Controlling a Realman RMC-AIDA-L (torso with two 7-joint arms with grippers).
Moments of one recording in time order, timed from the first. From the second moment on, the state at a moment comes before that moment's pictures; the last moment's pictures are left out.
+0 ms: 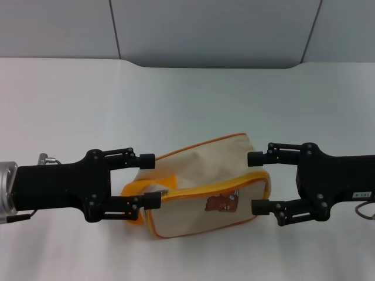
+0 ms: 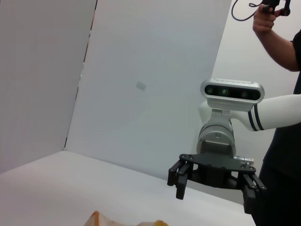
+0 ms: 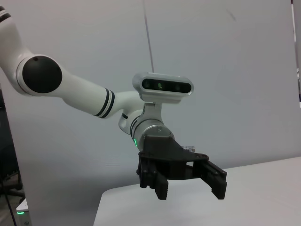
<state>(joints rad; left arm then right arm) -0.54 -1.97 0.75 0.45 1.88 1.85 -1.21 0.54 2.01 -0.82 -0.57 -1.85 -1.84 1.17</state>
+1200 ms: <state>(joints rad) -0.45 -2.04 0.76 0.44 2.00 1.58 -1.18 0.55 2.01 -0.82 -0.57 -1.85 -1.83 1.15</state>
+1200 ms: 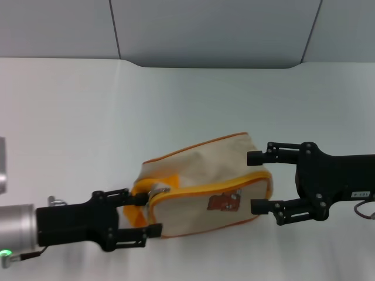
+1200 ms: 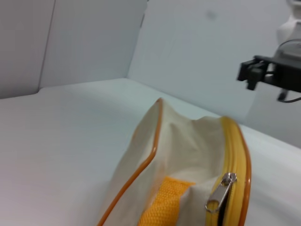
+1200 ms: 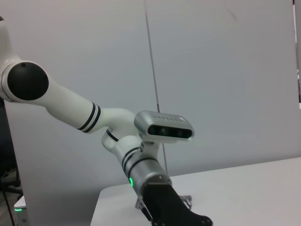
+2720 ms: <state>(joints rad) -0.59 -2.07 0.75 0.36 1.94 1.36 -1.07 0.51 2.03 -0.75 -0.57 -1.85 -1.83 1.15</state>
